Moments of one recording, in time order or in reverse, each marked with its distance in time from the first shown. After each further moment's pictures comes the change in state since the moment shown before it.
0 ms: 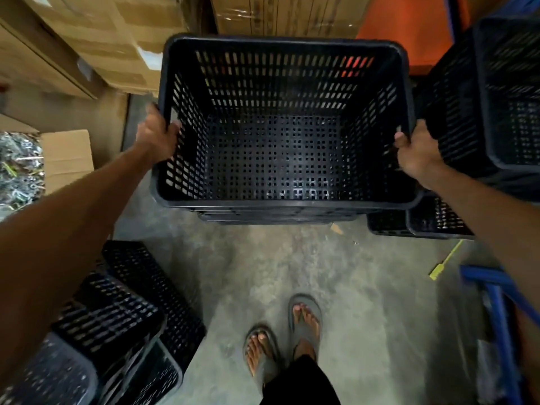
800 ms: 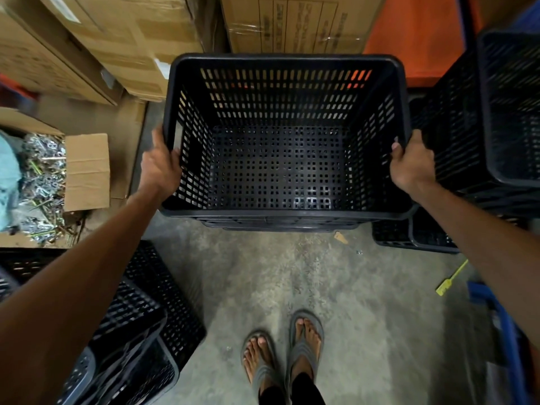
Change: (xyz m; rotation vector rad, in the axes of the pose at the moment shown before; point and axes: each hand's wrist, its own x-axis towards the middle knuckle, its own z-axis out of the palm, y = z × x) left_hand -0.057 -0.015 0.010 -0.071 0.130 0.060; right_hand -0.009 -0.002 0.005 0.002 0.125 -0.103
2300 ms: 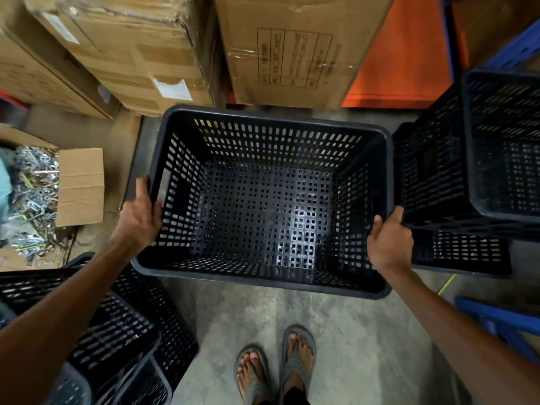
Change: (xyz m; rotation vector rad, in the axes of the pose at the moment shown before) left_hand -0.025 -0.044 -0.026 0.145 -0.114 0.044; right_hand -0.088 0.014 0.020 -0.059 0.115 0.025
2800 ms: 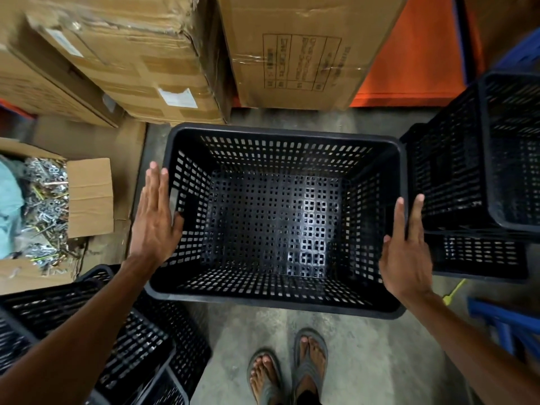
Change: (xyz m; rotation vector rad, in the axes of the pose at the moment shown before) left_hand 0.022 0.002 0.005 0.210 0.053 0.277; right_hand -0.001 -0.004 -0.010 -0.177 -0.108 -0.301
